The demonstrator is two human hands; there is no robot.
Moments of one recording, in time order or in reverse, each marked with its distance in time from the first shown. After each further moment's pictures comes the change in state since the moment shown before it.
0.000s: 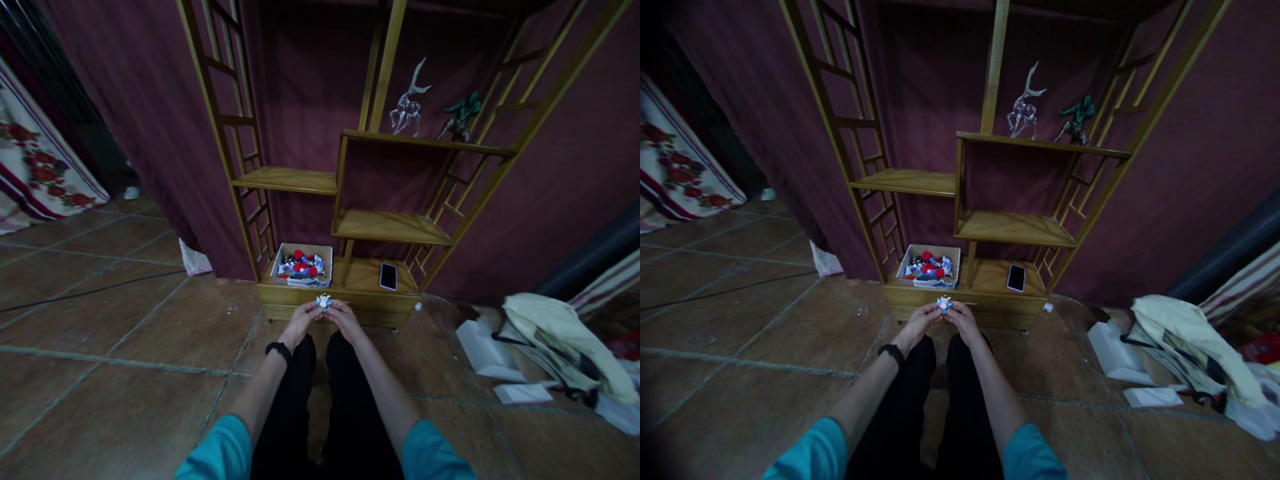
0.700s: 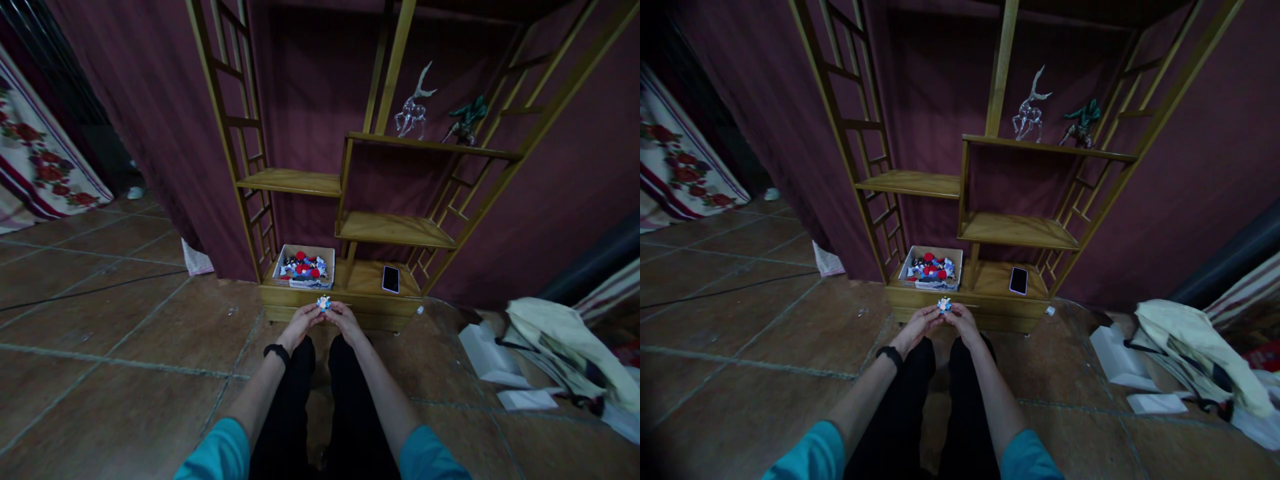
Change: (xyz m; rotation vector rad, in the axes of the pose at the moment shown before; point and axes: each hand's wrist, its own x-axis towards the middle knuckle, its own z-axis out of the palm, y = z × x) left_hand -0.002 0.008 -0.008 -0.021 -0.041 -0.050; right_hand 0.005 0.007 0.004 -0.142 0.022 -0.023
